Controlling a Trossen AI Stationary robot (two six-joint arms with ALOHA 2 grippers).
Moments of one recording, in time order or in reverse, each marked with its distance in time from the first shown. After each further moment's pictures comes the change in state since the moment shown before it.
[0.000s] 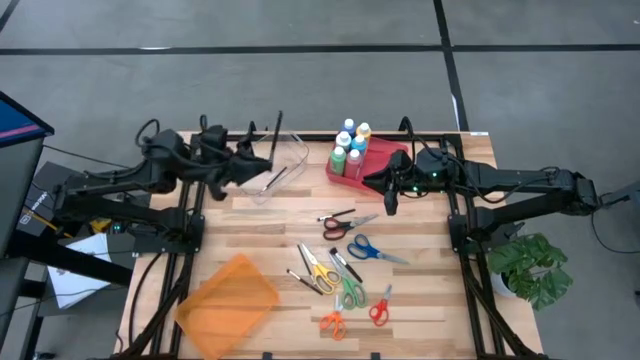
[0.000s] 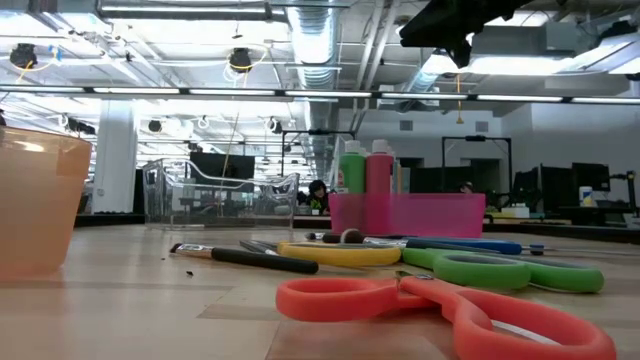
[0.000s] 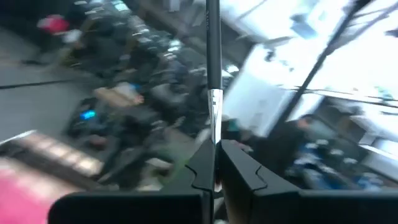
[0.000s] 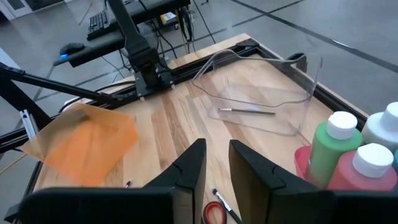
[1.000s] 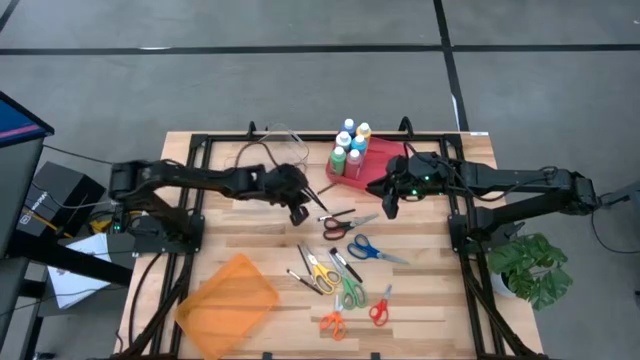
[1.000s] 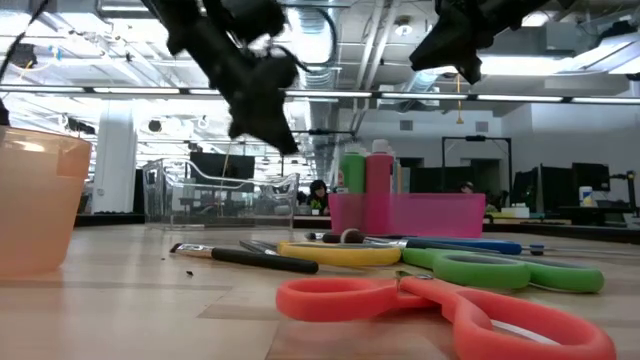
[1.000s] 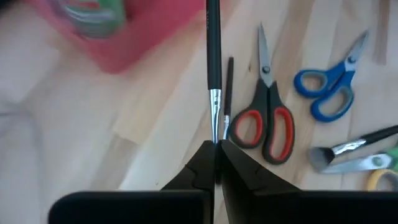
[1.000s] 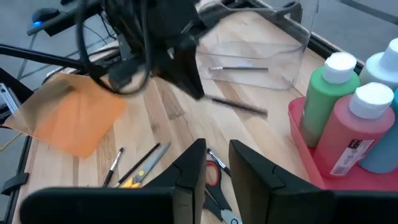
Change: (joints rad) left arm 0.032 0.626 0.000 -0.451 -0.265 0.317; right arm 0.002 0.016 0.001 -0.144 -0.001 0.065
